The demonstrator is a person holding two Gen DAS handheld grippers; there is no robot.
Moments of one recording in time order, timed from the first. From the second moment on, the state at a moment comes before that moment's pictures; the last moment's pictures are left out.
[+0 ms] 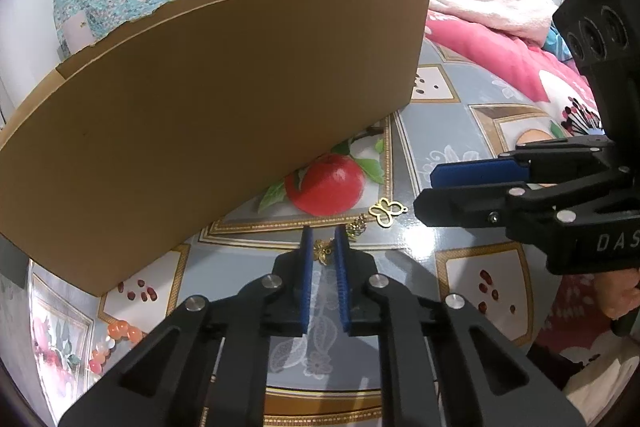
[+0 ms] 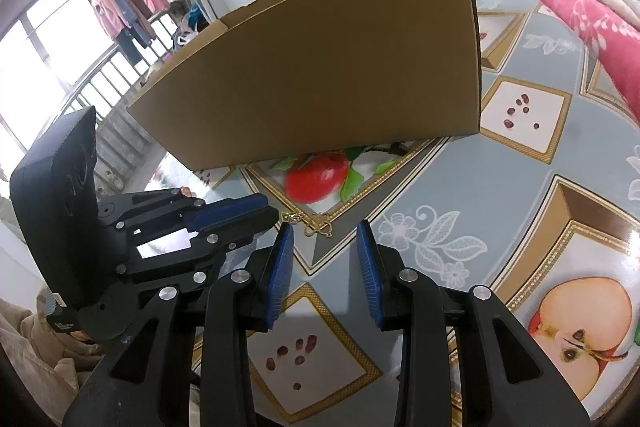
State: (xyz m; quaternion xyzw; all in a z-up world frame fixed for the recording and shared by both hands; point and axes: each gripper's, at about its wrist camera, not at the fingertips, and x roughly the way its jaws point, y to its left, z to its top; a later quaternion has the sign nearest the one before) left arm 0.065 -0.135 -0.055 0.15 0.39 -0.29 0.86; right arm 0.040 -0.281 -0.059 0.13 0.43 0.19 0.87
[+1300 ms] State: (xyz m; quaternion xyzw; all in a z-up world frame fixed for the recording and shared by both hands) left arm 0.063 -0.103 -0.054 0.12 0.40 -0.28 0.86; right arm 0.053 -0.212 -0.064 -0.09 0.43 0.17 0.88
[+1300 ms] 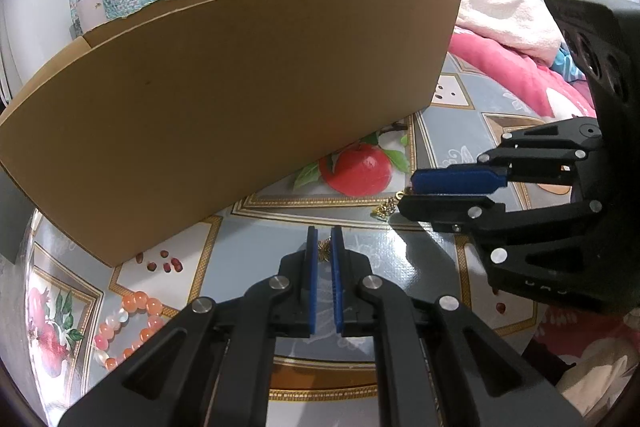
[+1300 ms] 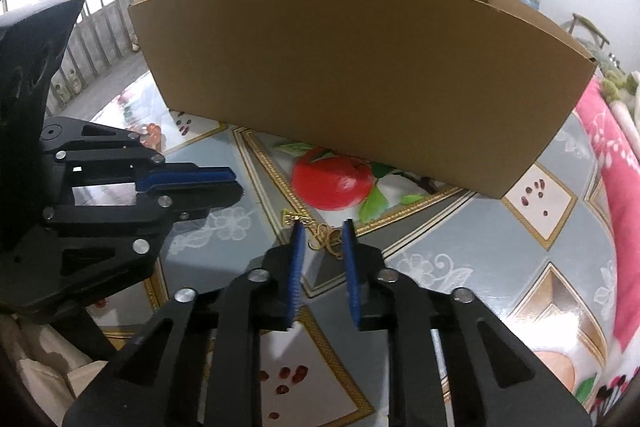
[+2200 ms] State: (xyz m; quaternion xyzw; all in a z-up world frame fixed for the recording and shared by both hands) left arm 0.057 -0.090 -0.037 0.10 0.39 -0.30 0.86; right arm 0.036 -0.230 -0.046 -0.06 0.41 0.16 0.90
